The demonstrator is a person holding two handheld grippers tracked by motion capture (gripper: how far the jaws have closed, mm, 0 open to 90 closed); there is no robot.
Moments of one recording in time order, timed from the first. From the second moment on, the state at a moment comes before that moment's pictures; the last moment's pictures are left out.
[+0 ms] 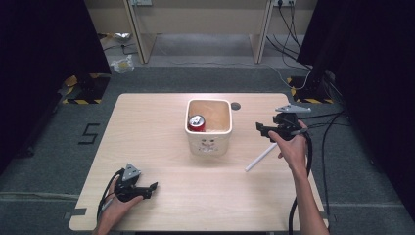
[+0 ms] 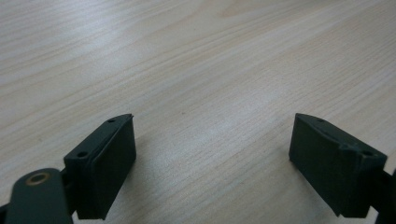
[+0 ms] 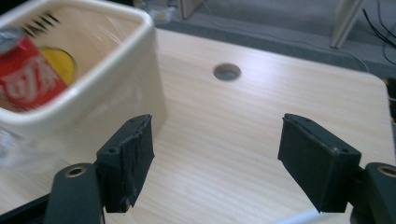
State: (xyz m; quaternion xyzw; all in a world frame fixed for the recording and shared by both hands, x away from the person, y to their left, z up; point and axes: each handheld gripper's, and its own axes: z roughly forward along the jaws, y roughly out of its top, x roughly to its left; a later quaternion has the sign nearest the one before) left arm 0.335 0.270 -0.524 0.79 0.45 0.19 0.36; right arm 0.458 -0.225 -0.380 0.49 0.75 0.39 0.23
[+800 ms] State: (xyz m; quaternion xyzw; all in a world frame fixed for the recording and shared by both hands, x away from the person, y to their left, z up) left arm 0.335 0.270 -0.524 0.79 0.45 0.19 0.36; right arm 0.451 -0.244 -0.448 0.55 0.72 0.35 0.24
